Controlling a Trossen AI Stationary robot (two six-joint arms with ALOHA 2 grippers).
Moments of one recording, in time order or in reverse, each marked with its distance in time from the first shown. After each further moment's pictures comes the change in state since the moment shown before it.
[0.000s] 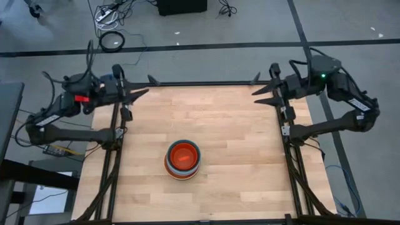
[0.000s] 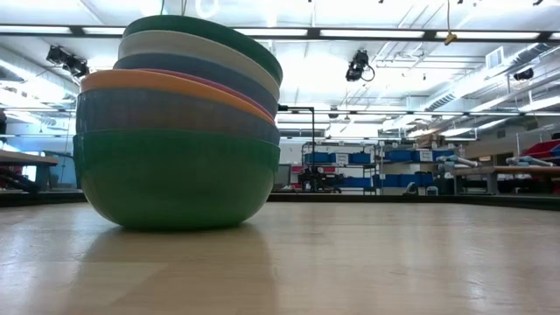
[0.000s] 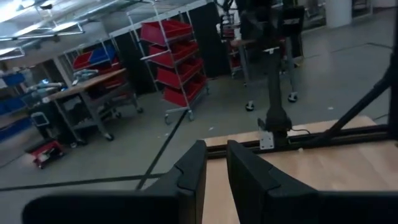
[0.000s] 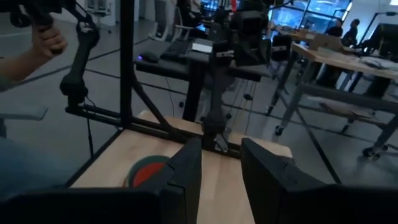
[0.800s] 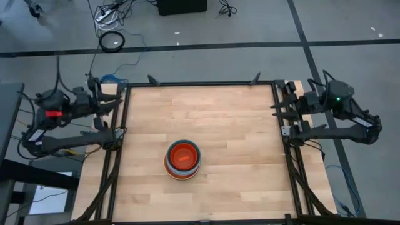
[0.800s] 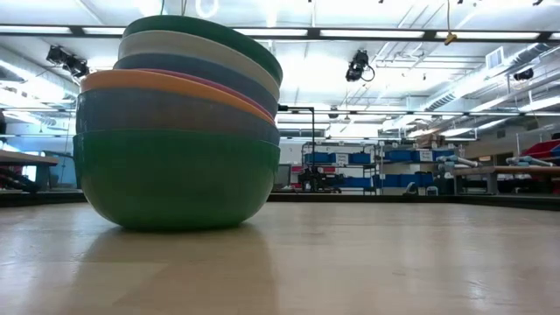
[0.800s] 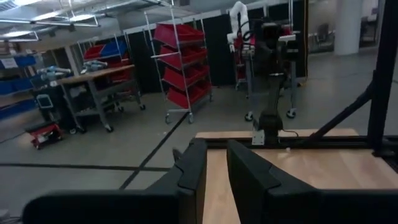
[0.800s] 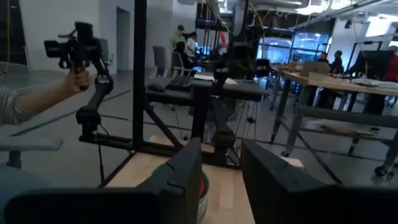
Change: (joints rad) left arm 0.047 -0.389 -0.165 -0.192 0.008 -0.138; right arm -0.009 -0.483 -0.561 0.274 -0.006 0.153
